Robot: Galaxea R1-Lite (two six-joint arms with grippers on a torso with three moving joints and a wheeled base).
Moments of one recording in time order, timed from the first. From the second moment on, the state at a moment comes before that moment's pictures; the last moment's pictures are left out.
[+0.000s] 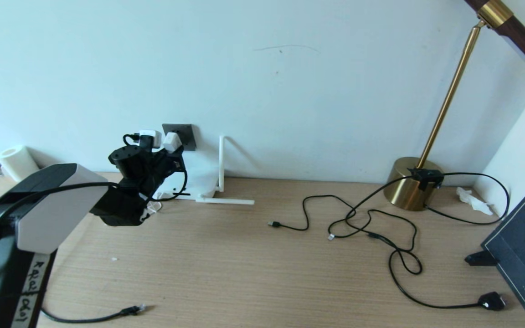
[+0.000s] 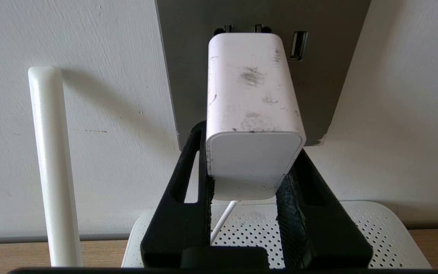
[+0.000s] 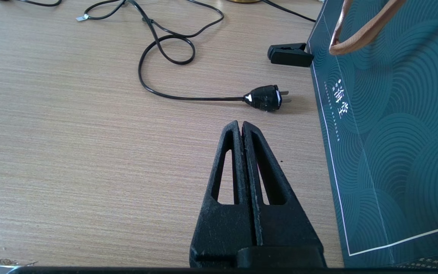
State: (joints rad) left arm -0.03 2.48 -1.53 -1.15 -0.08 0.07; right arm 0.01 0.00 -0.09 0.23 -0.03 -0.05
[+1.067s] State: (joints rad) left arm -0.03 2.47 -1.57 -1.11 -0.08 0.07; right arm 0.01 0.00 -0.09 0.23 -0.03 -0.05
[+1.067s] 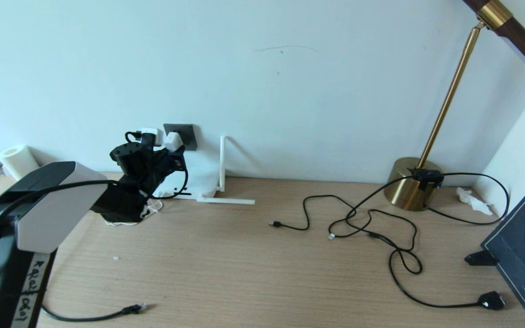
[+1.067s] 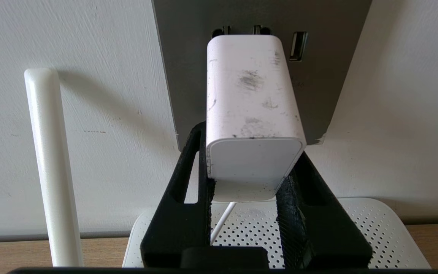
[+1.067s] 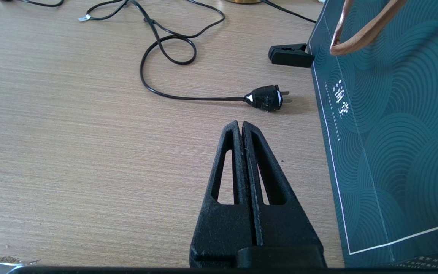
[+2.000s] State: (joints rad) left arm -0.03 2.44 -1.54 -1.12 -0.08 0.07; right arm 0.01 0.00 -0.09 0.23 -0.03 -0.05
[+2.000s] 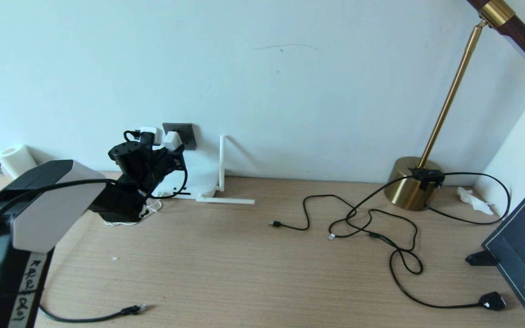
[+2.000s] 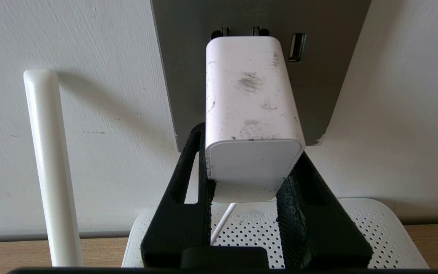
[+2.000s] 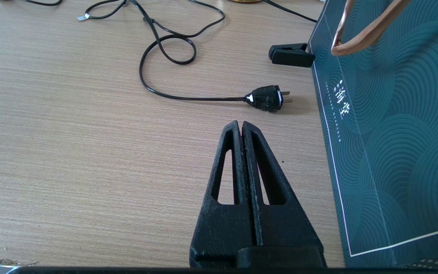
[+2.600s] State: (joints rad) left arm -0.03 2.43 -1.54 -1.12 -0.08 0.07; right arm 0.01 0.00 -0.09 0.23 -0.03 -0.05
